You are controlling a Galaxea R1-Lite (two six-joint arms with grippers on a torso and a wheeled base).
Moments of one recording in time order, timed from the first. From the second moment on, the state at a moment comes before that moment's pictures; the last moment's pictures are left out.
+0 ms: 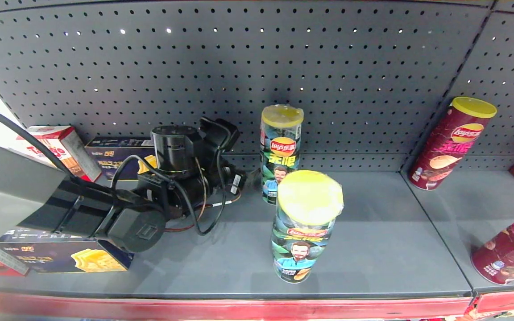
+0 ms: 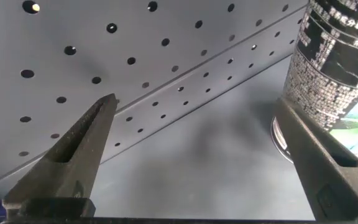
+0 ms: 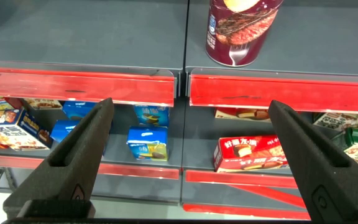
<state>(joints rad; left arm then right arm) -0.48 1.99 -1.06 -0.80 0.07 0.26 0.10 0.10 0.00 0.00 -0.04 0.00</state>
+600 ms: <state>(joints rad) -0.49 1.99 -1.06 -0.80 0.08 0.26 0.10 0.10 0.00 0.00 -0.04 0.00</state>
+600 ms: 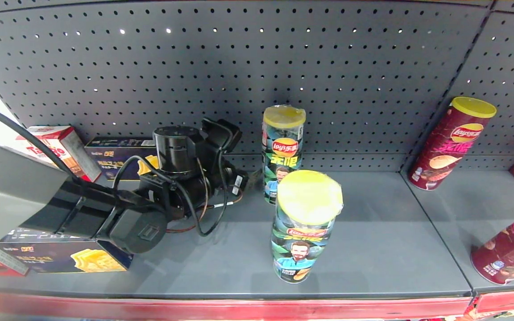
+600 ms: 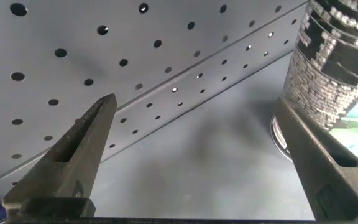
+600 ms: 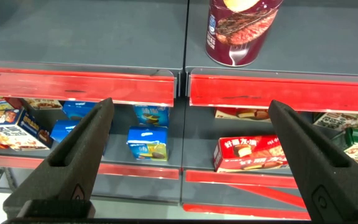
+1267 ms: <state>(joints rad) -0.47 1.70 -0.86 -0.77 0.12 0.26 0.10 0.10 0.00 0.00 -0.04 0.00</state>
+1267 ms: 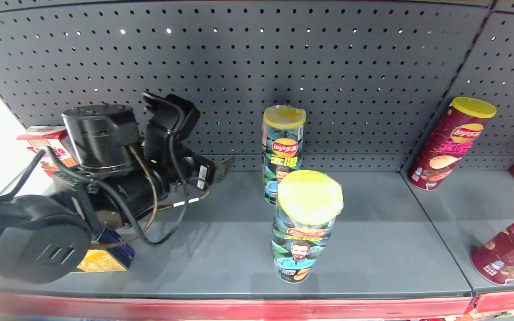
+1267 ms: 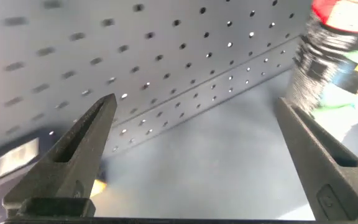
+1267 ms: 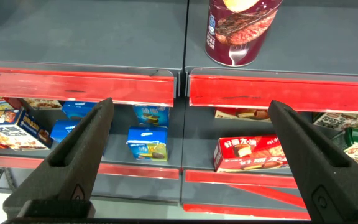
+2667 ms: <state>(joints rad) -0.37 1.53 -0.68 -0.84 0.11 0.25 0.42 0.65 -0.57 0.00 0.30 0.13</state>
